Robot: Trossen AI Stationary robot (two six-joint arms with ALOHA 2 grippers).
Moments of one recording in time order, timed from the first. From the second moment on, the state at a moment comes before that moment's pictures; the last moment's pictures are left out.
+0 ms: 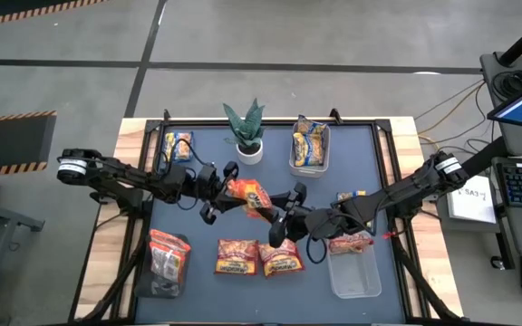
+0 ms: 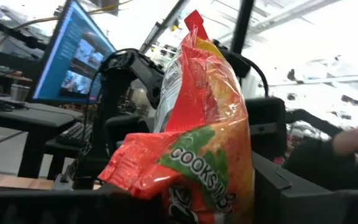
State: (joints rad) left arm 0.00 1.41 0.50 1.32 0.27 -0.37; right arm 0.38 1.60 1.24 0.11 0.73 -2.53
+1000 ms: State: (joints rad) left arm 0.05 1.41 0.49 1.35 0.03 -0.57; right arm 0.39 1.60 1.23 0.08 0.74 -2.07
